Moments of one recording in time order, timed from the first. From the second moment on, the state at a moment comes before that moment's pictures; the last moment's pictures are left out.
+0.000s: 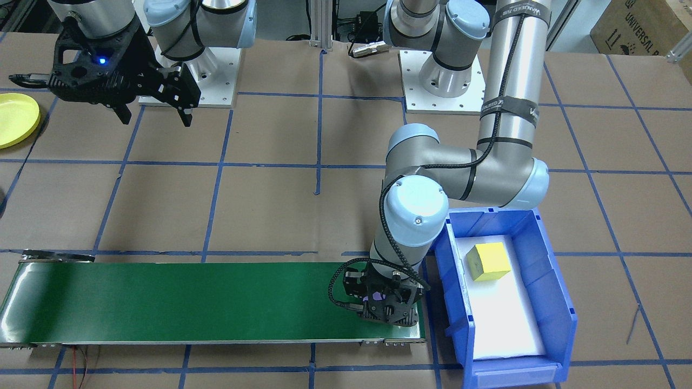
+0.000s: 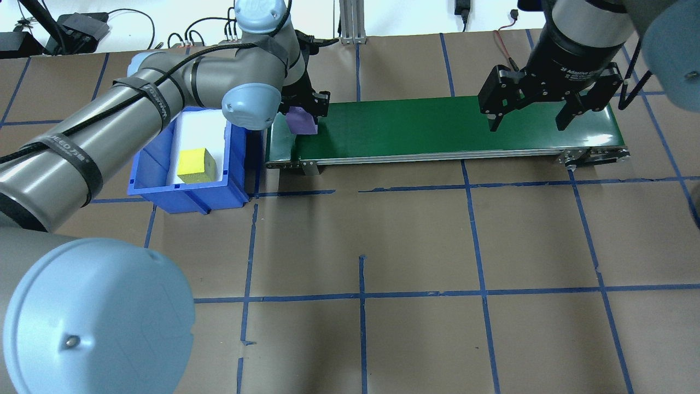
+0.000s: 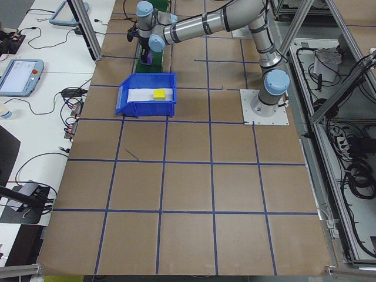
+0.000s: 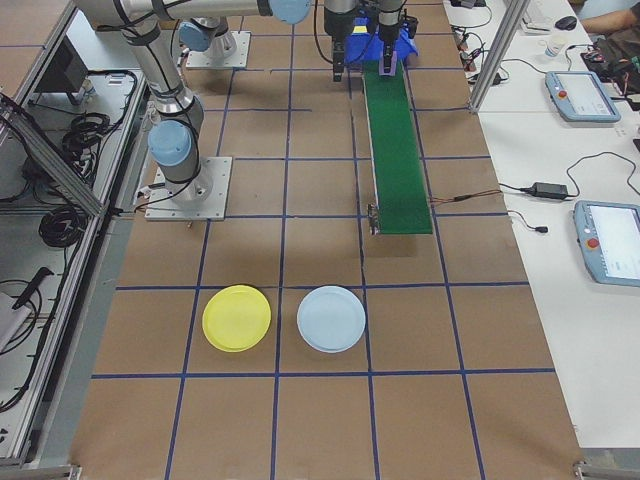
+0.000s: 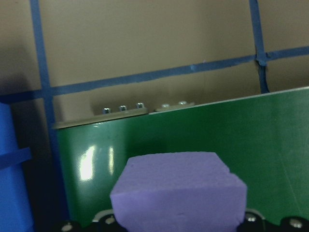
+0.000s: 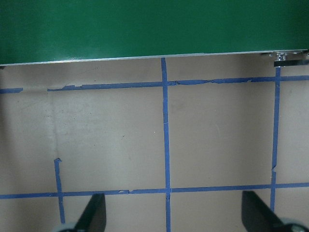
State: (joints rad) left arm -1.76 -2.17 -1.44 -0.99 1.56 -0.02; right arm 1.57 -1.62 1.57 -1.54 -1.56 0.03
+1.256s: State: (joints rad) left arm -1.51 -1.83 -1.56 -1.13 1.57 0.16; right arm 1.57 -1.62 1.57 -1.54 -1.55 0.03
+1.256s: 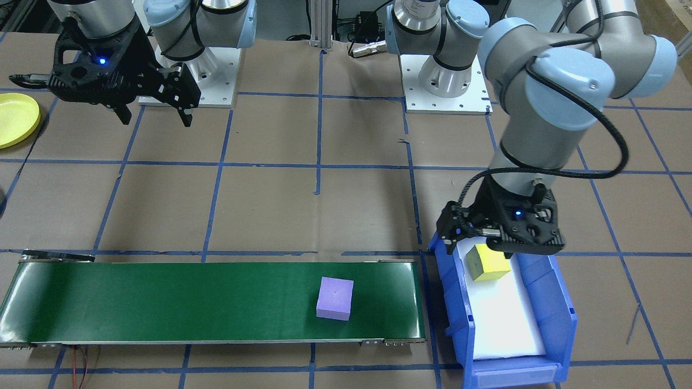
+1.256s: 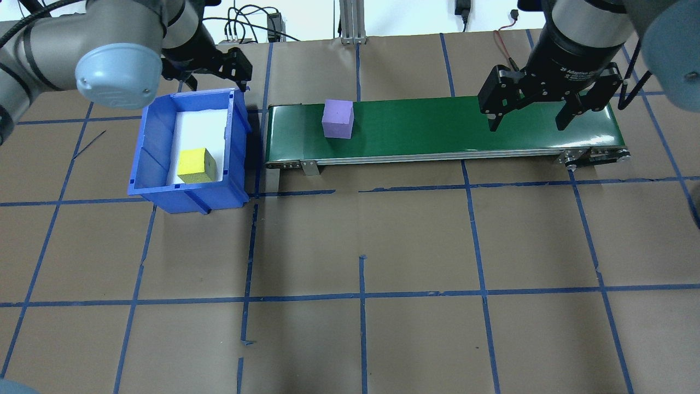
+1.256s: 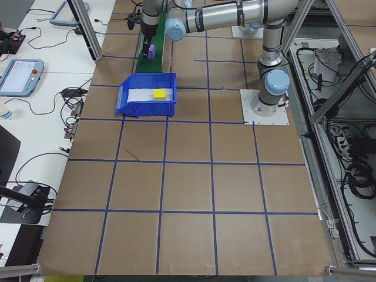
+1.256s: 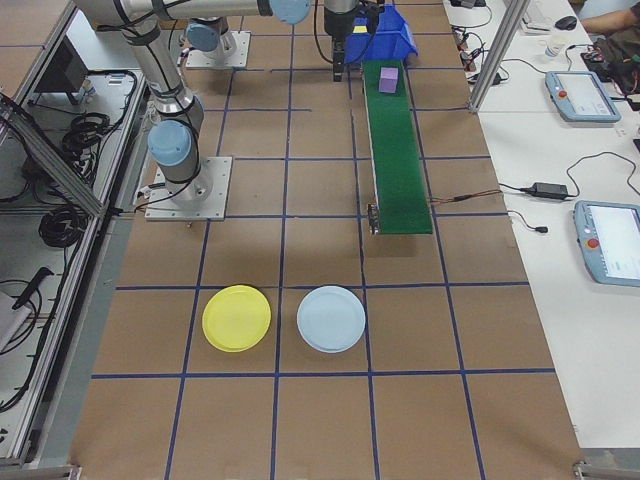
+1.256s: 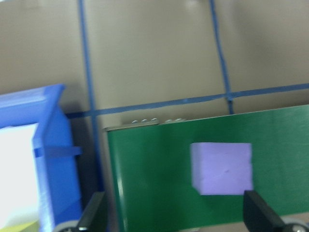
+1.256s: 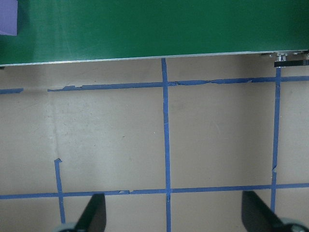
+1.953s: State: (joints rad) left arm -1.38 -1.89 -1.71 -1.11 1.57 0.34; right arm 1.53 -1.60 1.56 -1.57 -1.50 0.01
